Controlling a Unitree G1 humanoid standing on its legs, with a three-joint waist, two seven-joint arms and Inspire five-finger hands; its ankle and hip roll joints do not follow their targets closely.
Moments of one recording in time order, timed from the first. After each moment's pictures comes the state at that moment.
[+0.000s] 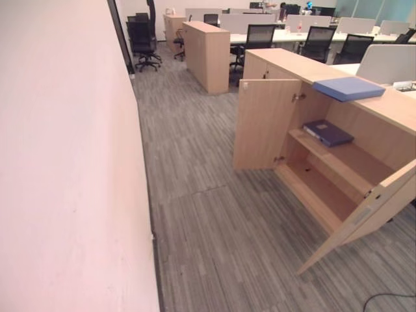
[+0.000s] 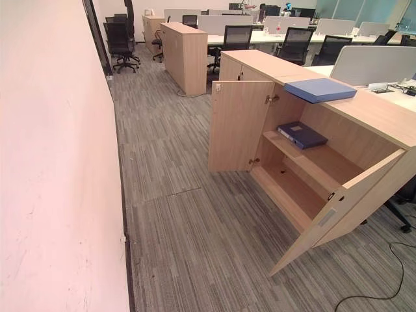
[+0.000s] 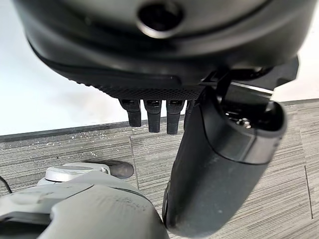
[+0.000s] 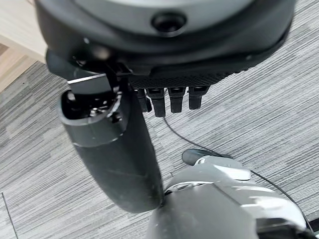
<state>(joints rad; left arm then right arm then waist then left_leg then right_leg) 0.06 0.20 -0.05 1.33 -0.28 -0.04 -0.01 0.00 -0.25 0.13 1.38 0.30 0.02 0.08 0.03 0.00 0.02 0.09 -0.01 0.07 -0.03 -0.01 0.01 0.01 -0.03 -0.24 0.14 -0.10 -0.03</state>
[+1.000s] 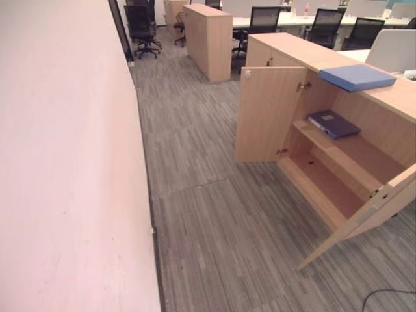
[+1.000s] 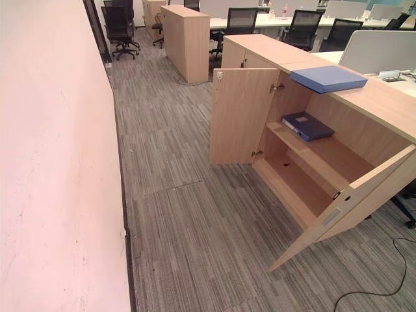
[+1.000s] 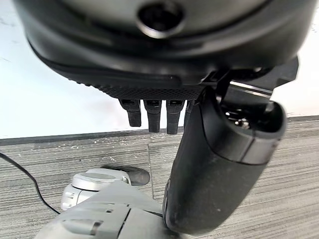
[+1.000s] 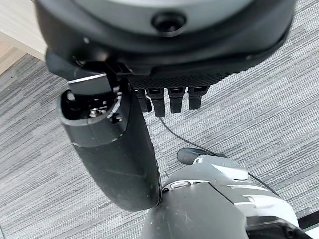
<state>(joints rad) 0.05 0.23 -0.03 1.34 -0.31 -0.03 -0.01 -0.03 -0.24 0.13 1.38 0.30 0.03 0.10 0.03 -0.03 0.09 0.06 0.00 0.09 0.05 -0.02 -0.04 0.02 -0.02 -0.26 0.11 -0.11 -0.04</state>
